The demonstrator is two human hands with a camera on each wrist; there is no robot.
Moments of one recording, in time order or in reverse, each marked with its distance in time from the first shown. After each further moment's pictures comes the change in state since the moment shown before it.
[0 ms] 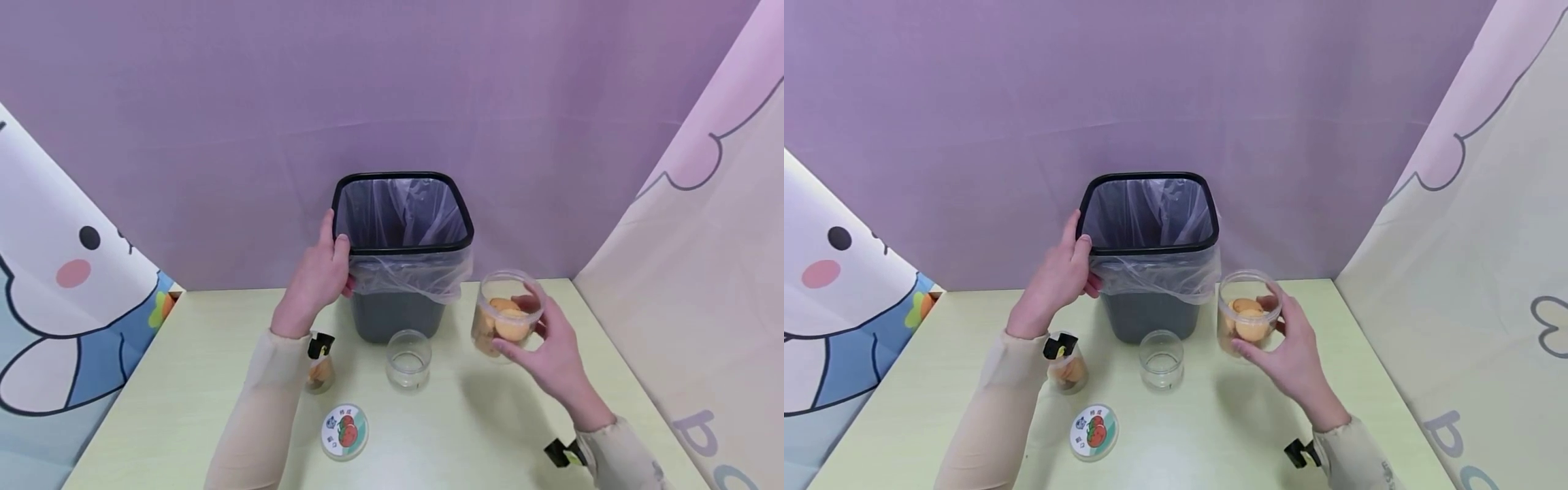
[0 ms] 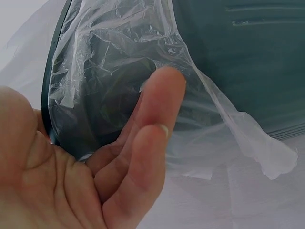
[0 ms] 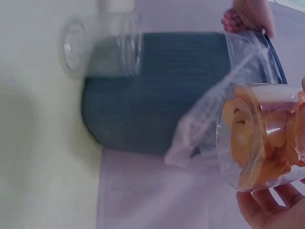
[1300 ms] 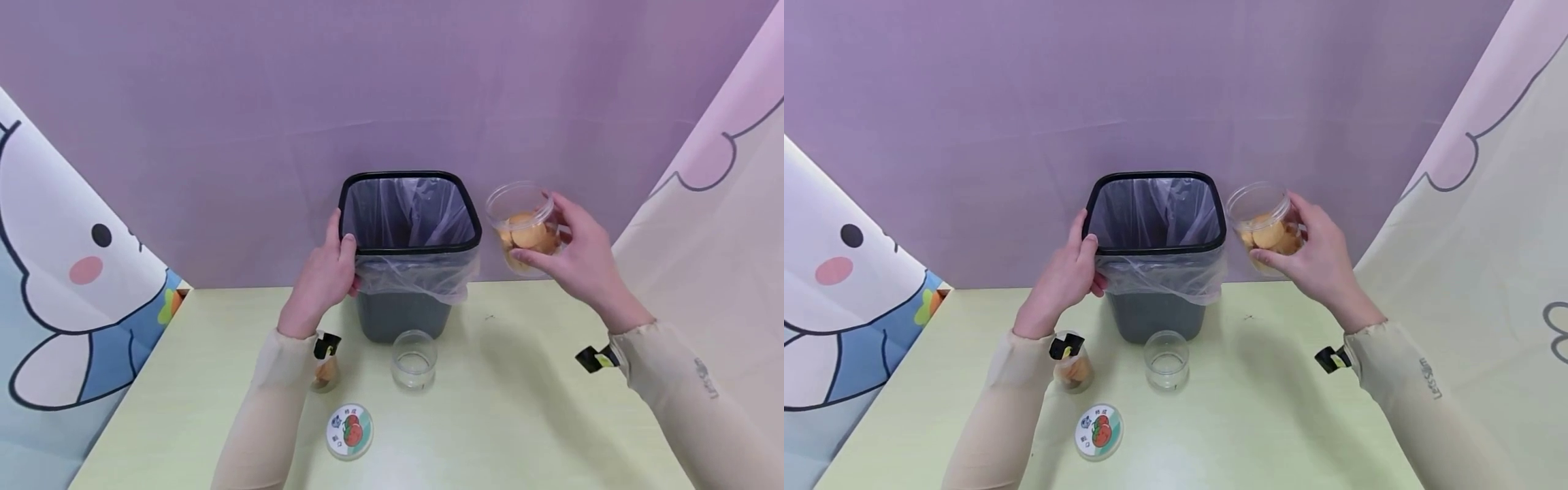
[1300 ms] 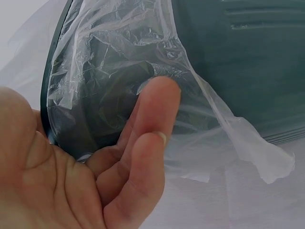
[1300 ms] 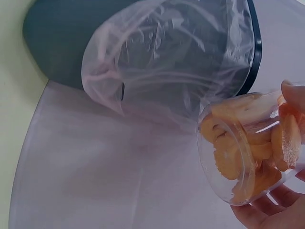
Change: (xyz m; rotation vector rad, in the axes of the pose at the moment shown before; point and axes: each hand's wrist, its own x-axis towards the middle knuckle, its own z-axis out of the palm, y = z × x) left_hand 0.002 -0.004 0.003 0.013 0.024 0.014; right_hand 0.124 -0.027 -0.043 -0.182 -0.031 -0.131
